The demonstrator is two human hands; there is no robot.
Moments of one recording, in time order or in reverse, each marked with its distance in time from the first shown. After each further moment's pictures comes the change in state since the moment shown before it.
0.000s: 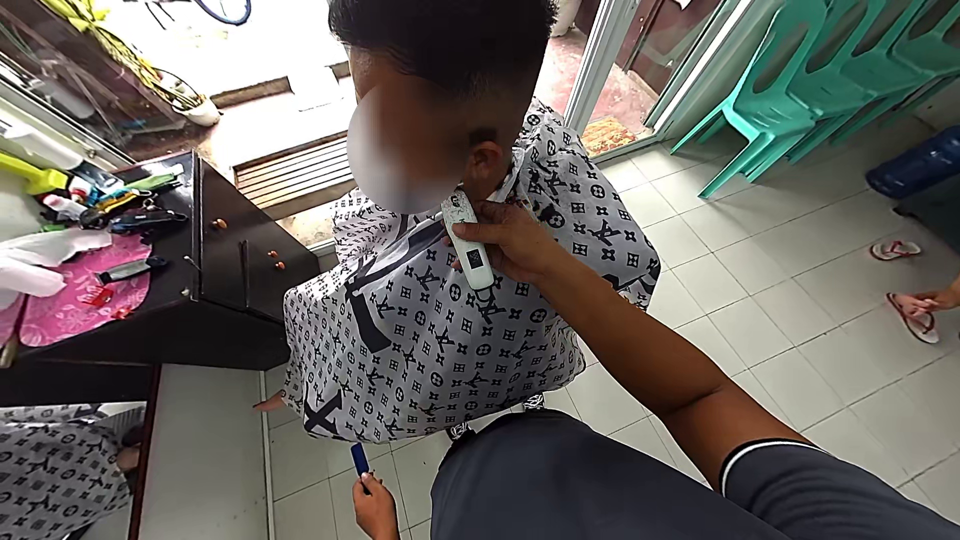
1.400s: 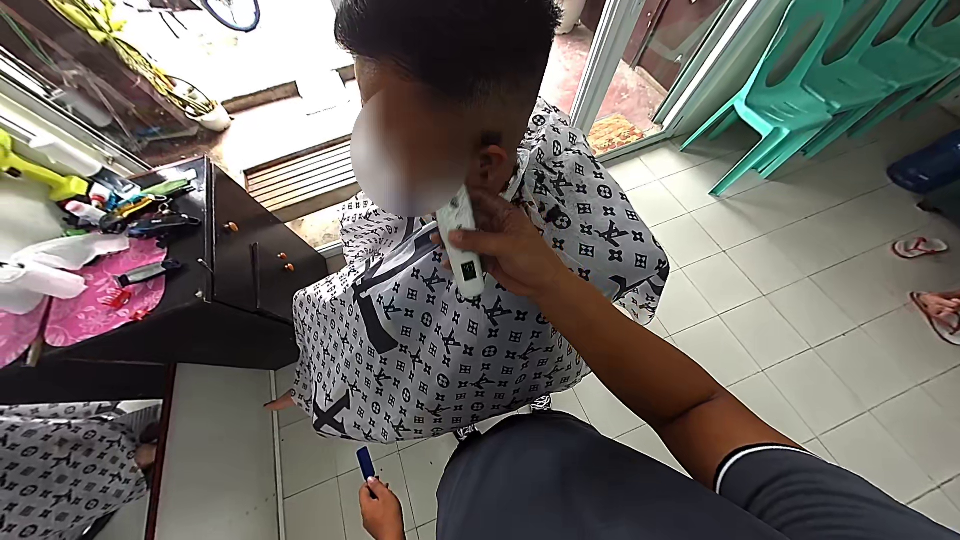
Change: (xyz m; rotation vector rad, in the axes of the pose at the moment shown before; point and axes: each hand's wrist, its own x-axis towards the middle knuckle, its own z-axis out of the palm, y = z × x) left_hand -0.001 -0.009 -0.002 0.003 0.010 -0.007; right_hand -0.007 0.007 0.018 0.128 -0.089 -0.230
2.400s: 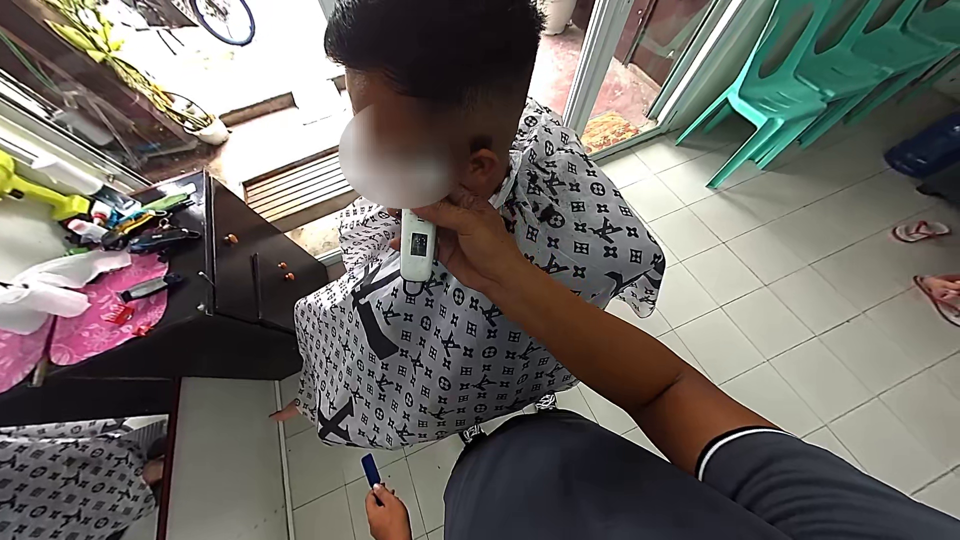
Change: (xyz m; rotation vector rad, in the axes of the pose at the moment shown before) left_hand -0.002 0.004 -0.003 0.001 -0.012 -0.004; right_hand 0.023 -0.005 0.049 0.261 0.173 -0.024
